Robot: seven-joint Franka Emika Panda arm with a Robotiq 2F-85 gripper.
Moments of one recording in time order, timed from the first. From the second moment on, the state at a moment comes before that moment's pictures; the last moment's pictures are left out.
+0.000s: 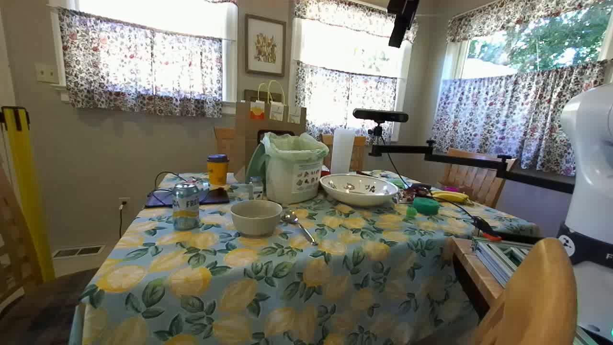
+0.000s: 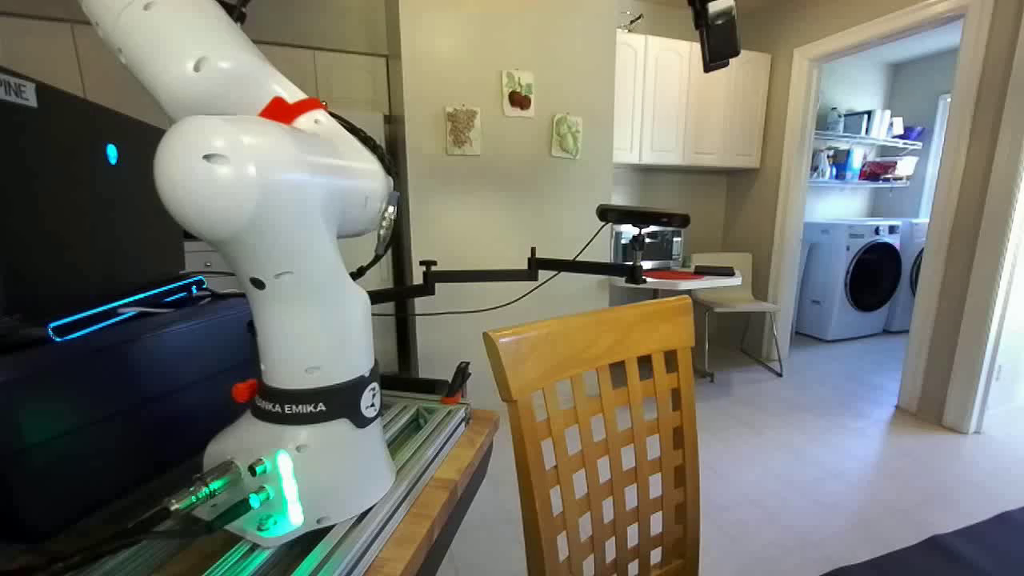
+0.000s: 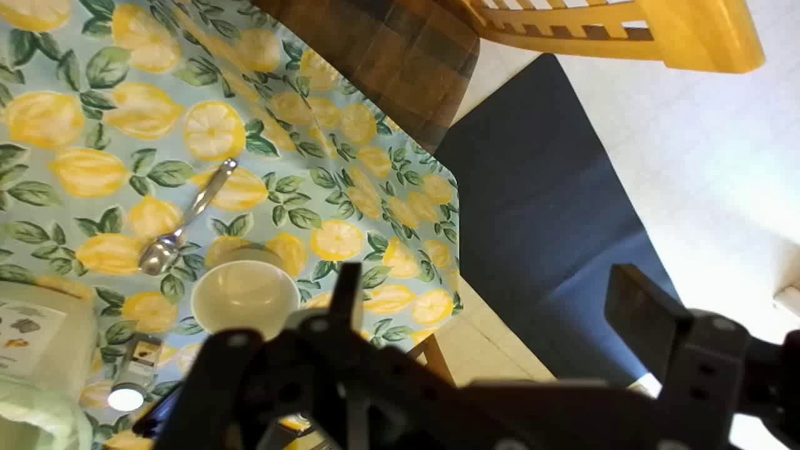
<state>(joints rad) 0.00 -0.74 -0.05 -2.40 0.15 1.91 0.10</state>
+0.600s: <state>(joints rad) -0.01 -0.74 -0.04 -2.40 0.15 1.90 0.10</state>
